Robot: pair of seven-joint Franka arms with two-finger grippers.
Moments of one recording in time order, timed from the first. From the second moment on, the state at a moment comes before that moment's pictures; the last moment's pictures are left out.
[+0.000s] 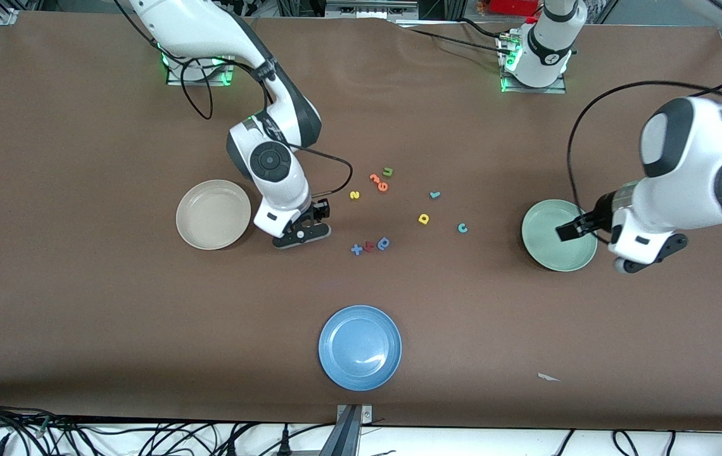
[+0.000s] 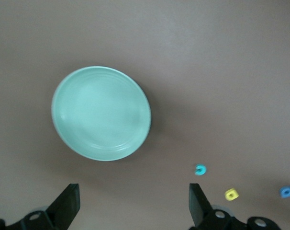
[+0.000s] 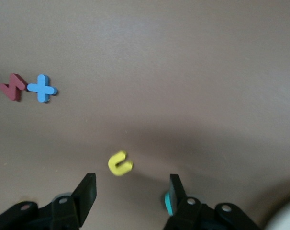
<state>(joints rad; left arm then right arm) -0.01 0.35 -0.12 -1.62 -0.06 1.79 -0.63 0.60 0.63 0.01 -1.71 0.01 2.35 0.28</state>
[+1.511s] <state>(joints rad) -0.14 0.51 -0.25 -2.00 -0.08 2.37 -0.95 0.63 0.73 0.03 -1.68 -0.01 2.42 0.19</state>
